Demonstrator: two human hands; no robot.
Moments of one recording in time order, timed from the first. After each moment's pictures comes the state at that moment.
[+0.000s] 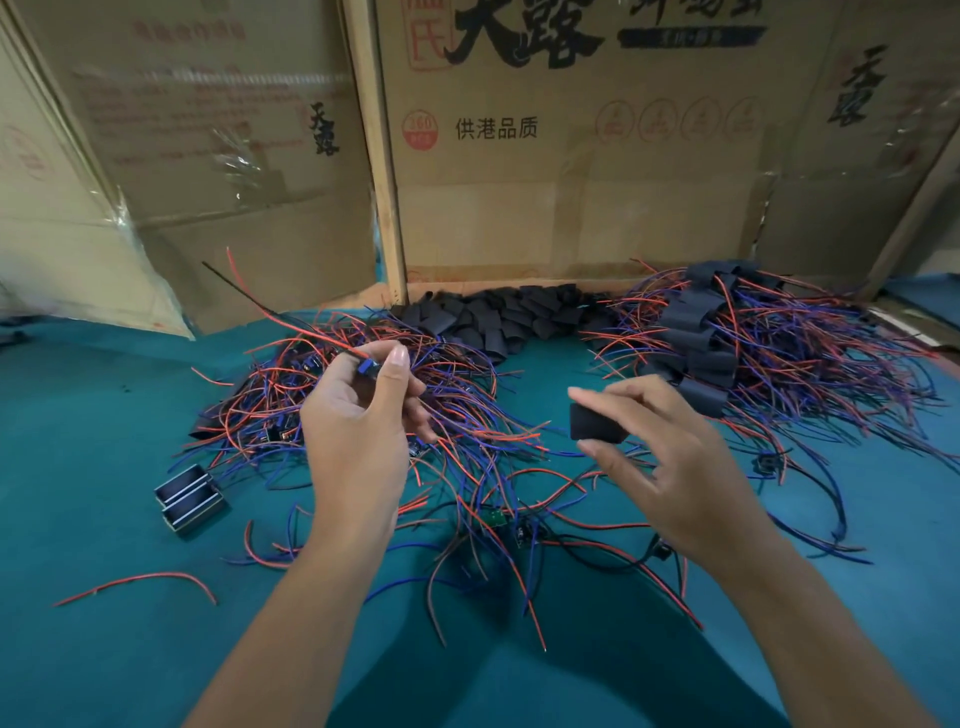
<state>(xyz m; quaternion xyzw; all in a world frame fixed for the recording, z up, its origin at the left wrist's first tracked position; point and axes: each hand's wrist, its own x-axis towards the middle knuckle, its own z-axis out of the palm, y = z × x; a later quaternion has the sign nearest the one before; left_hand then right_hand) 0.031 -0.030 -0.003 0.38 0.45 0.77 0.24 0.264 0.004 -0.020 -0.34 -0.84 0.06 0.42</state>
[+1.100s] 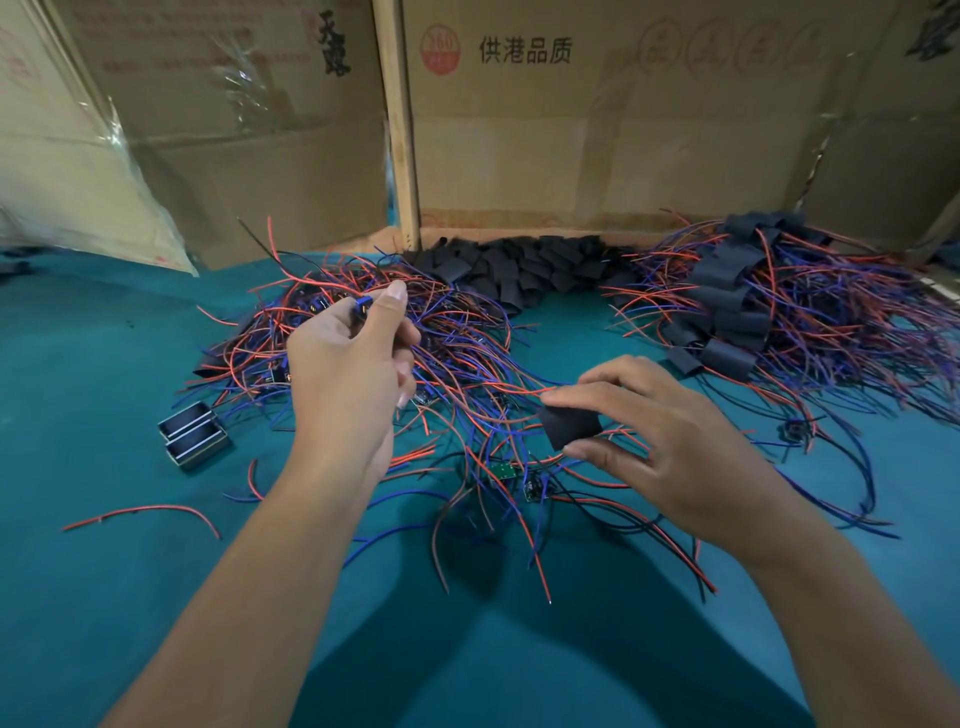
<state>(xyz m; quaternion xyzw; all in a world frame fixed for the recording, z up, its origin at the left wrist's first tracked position) 0.025 -0.035 0.006 0.33 0.48 0.75 0.32 0.259 -0.001 -0.021 -0.28 -0.91 0.10 0.29</state>
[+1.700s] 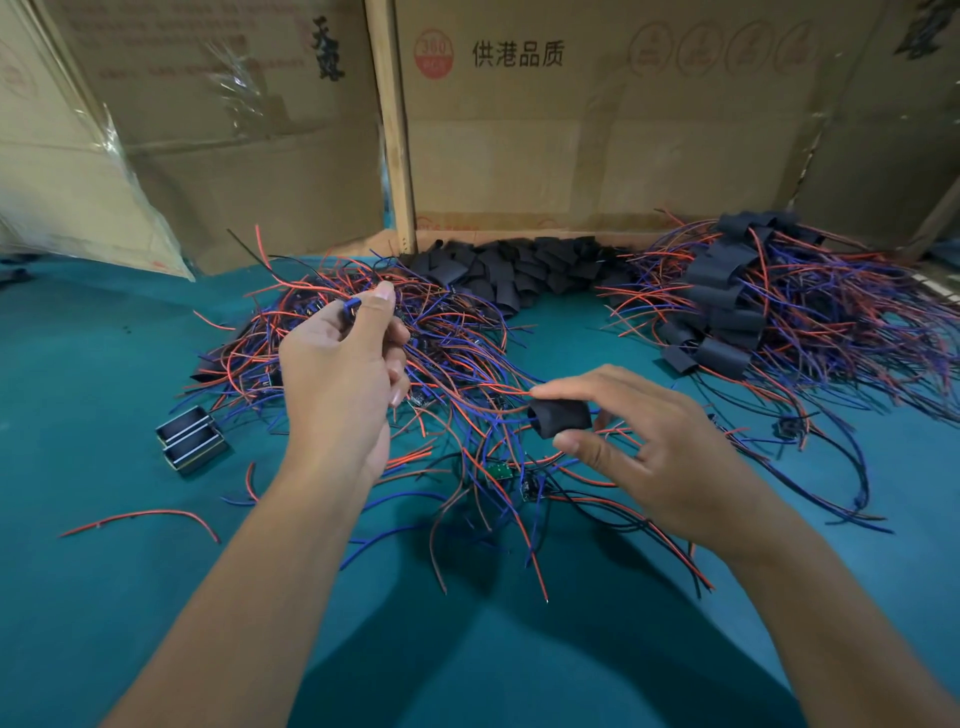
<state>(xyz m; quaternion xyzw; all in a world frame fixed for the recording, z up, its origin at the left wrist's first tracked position) 0.024 -0.035 0.008 0.31 0.48 0.76 0.32 0.252 -0.004 -0.022 -0.27 -0.89 0.18 0.33</state>
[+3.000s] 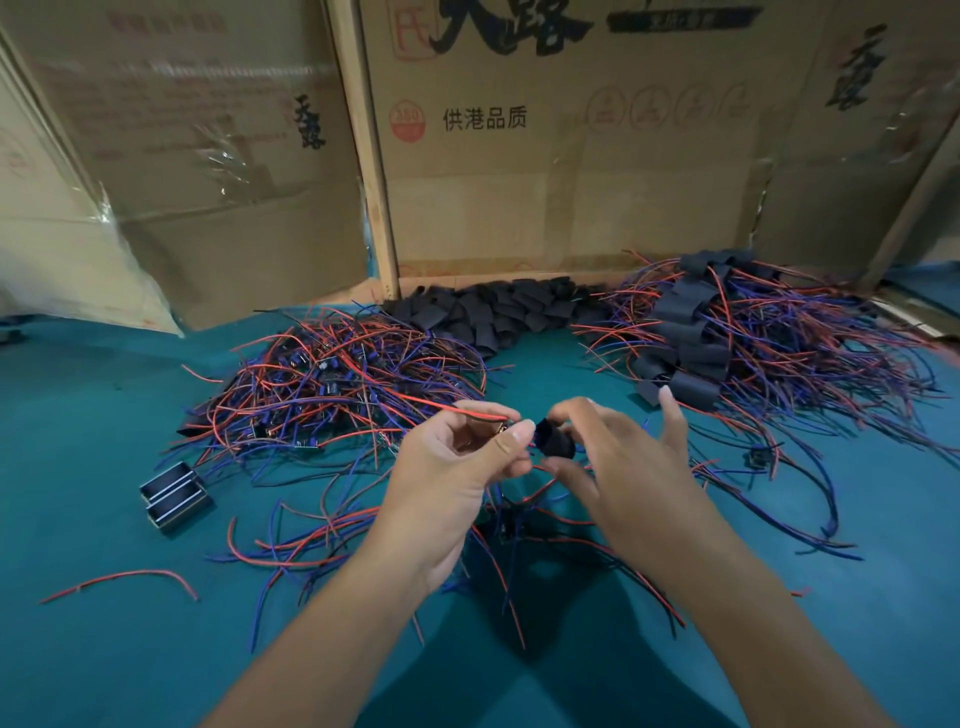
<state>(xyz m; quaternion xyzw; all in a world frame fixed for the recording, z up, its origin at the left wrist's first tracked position) 0.088 -0.038 -0.027 0.39 0.41 0.66 0.50 0.248 -0.002 -0.032 -0.51 -0.83 0.00 0.22</state>
